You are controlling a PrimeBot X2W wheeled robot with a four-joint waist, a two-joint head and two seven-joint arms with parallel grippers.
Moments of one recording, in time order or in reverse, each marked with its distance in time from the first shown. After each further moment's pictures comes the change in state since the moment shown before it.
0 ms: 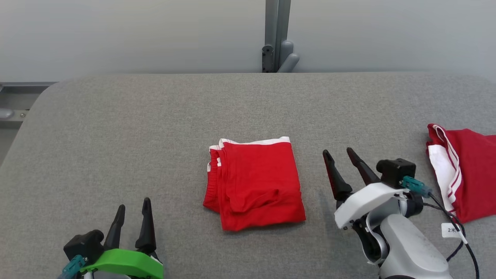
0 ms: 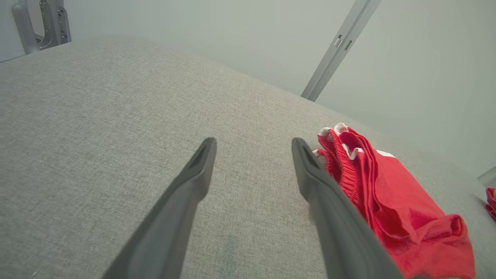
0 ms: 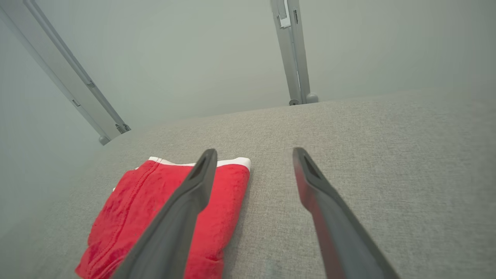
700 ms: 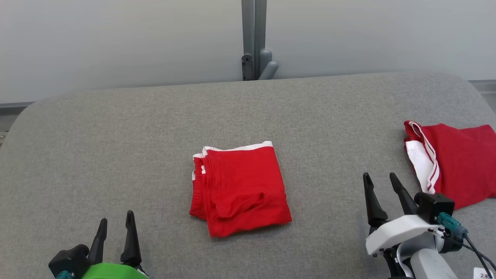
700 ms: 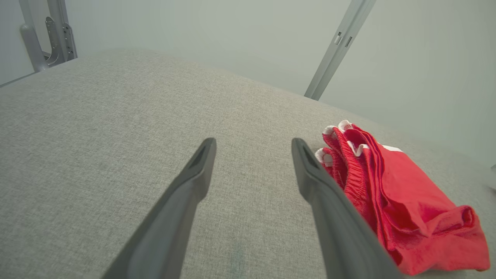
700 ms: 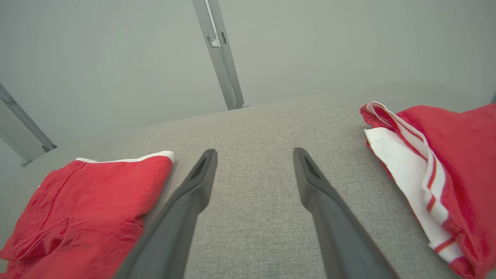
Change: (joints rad) left arm 0.058 0.000 0.098 -0.040 0.076 0.000 0.000; right arm 0.236 0.040 -0.308 -0.189 -0.249 0.000 0.000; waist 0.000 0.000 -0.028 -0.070
